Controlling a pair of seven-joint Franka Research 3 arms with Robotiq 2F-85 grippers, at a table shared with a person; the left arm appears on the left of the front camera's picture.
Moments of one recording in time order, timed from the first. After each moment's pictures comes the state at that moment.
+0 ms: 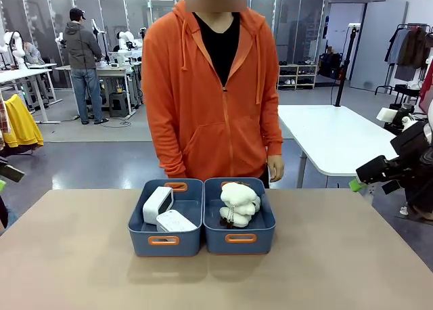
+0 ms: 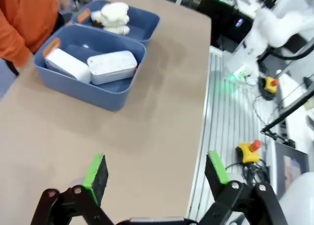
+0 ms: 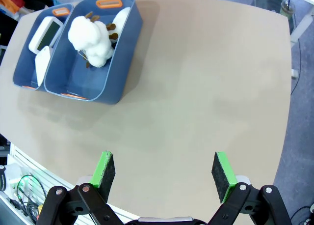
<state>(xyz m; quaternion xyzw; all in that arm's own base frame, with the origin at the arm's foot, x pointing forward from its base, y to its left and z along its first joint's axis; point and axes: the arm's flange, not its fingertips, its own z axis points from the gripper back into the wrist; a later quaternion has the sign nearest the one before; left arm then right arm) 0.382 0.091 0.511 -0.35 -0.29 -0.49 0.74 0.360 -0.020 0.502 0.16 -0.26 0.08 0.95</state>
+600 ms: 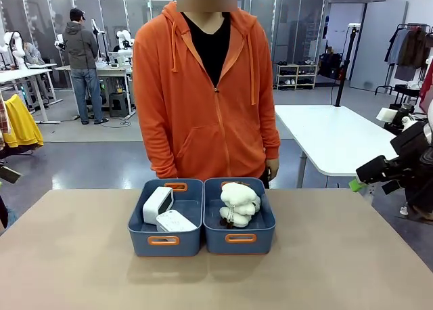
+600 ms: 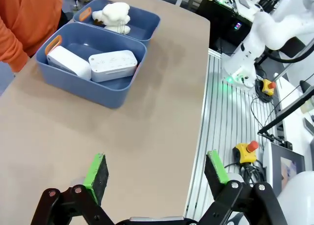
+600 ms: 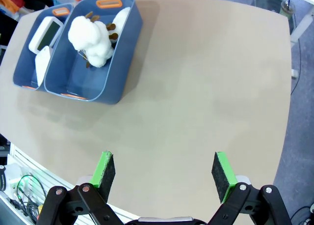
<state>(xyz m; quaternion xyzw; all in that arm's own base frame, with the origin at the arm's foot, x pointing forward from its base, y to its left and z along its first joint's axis) 0.382 0.100 0.509 -0.36 -0.29 -0.49 0.74 0.360 -0.020 0.501 0.16 -0.26 0.08 0.95</state>
